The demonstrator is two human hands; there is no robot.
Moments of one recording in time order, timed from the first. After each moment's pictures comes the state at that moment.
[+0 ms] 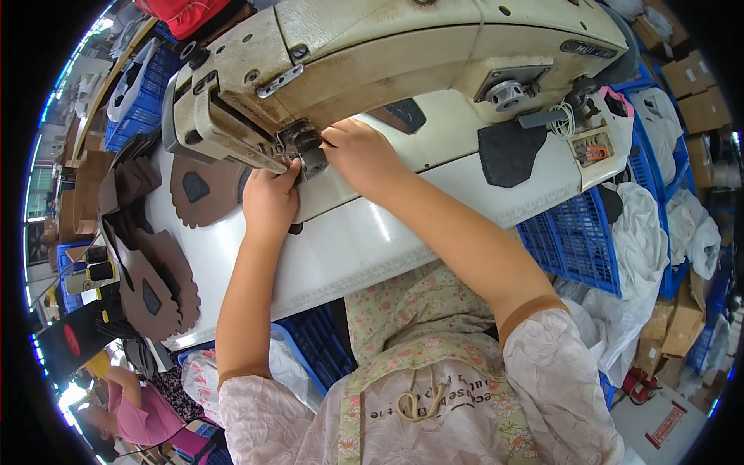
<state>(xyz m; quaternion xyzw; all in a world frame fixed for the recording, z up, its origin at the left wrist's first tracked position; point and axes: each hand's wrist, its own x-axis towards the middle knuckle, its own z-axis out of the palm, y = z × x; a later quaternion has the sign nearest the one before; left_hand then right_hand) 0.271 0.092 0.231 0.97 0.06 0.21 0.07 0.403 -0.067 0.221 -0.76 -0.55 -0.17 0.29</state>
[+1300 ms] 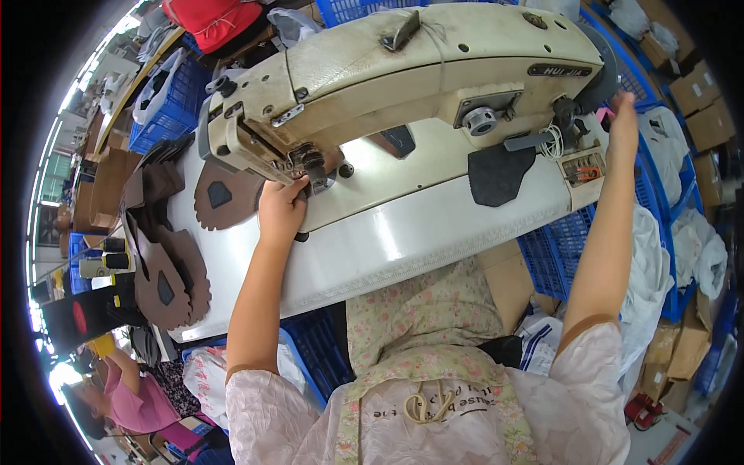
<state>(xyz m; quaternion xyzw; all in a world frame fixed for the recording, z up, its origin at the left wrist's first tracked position) 0.277 0.085 0.232 0.96 0.10 0.22 0.15 0.626 -0.400 0.308 -0.75 -0.01 -0.33 0.57</state>
